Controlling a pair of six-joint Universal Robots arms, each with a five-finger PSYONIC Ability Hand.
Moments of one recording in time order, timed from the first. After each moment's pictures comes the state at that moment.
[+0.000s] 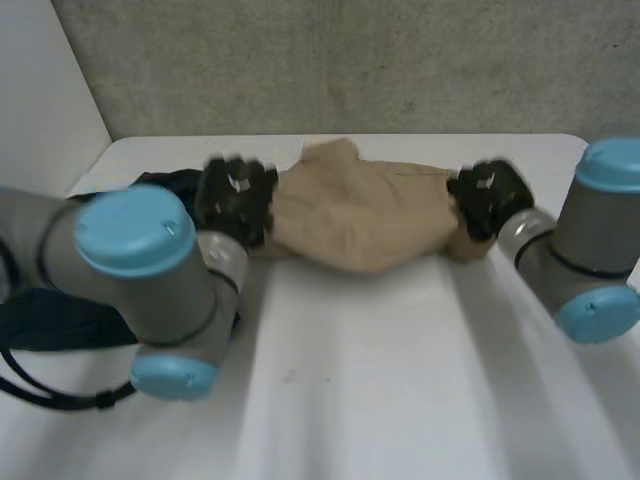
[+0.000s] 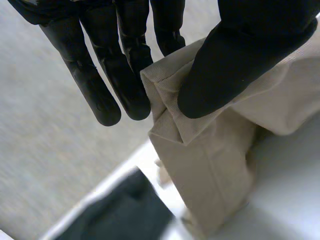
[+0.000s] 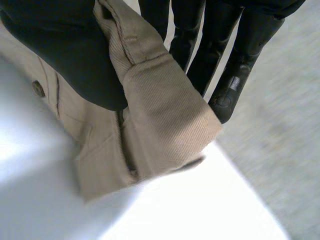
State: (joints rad) left arm 4.07 -2.09 -1.42 3.49 -1.81 3.53; right arm 1.88 -0.95 1.29 -0.13 1.42 2.56; left_hand 1.10 1.20 1.20 1.20 0.99; right_hand 0.96 1.17 1.19 1.19 0.99
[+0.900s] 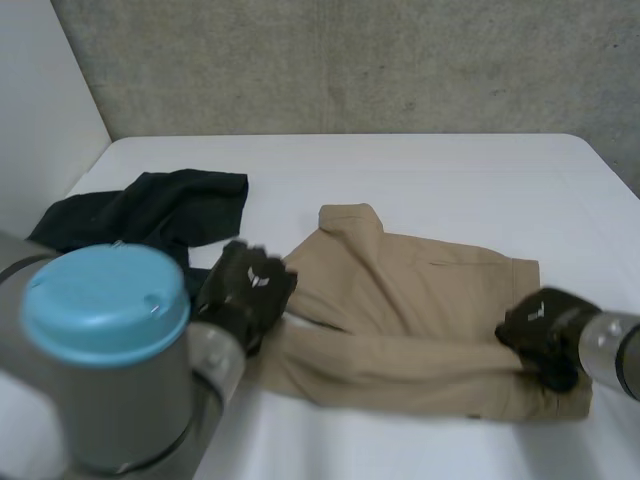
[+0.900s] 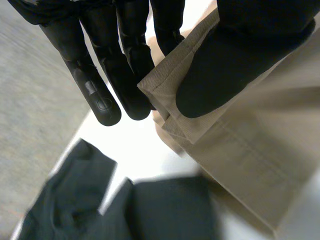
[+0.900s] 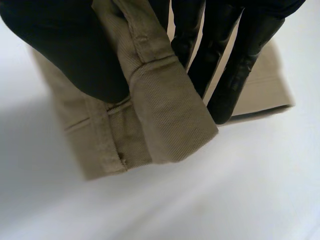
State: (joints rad) left arm 3.94 -1.89 -1.60 3.19 -1.82 3.72; right arm 1.77 -1.34 1.69 0.44 1.43 2.21; left_hand 1.10 1.20 1.20 1.20 0.99; right_hand 0.96 1.17 1.19 1.19 0.99
